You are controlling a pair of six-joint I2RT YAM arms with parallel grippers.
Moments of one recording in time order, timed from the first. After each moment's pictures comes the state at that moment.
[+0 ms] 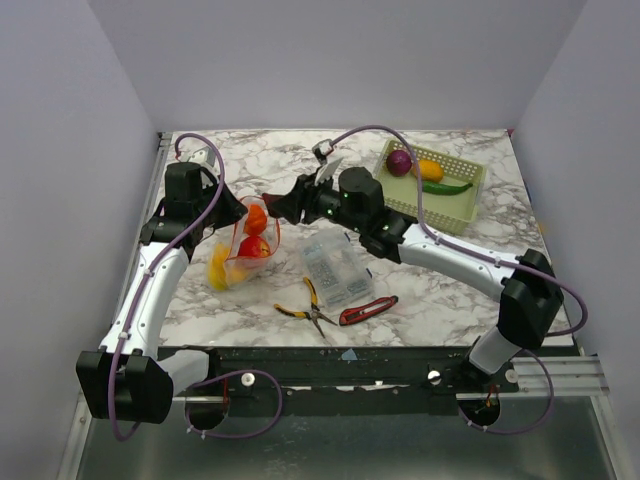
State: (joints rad) left arm -0.09 1.14 1.05 -0.50 0.27 -0.46; right arm 0.85 1.63 1.28 0.22 -0.08 0.46
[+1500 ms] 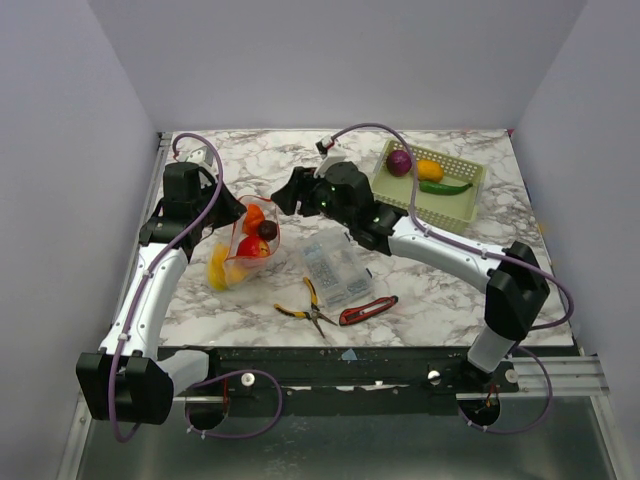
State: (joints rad) left arm -0.08 1.14 1.05 -0.50 0.27 -0.46; right arm 0.88 1.71 1.39 0.11 0.10 0.56
